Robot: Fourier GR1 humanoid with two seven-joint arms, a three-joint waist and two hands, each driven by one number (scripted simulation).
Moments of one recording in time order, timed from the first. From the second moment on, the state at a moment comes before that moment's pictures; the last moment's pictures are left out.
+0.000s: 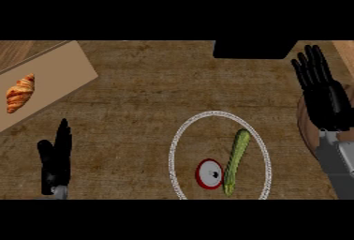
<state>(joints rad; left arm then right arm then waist) 0.02 0.26 -0.08 -1.33 0.13 0.44 0.04 -0.34 -0.44 0.07 -1.34 -0.48 -0.05 -0.23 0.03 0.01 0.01</state>
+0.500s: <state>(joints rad) -0.05 0.37 -0.05 -1.43 0.12 0.37 0.03 -0.22 -0.60 0.18 -1.45 -0.11 -0.36 0.00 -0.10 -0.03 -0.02</state>
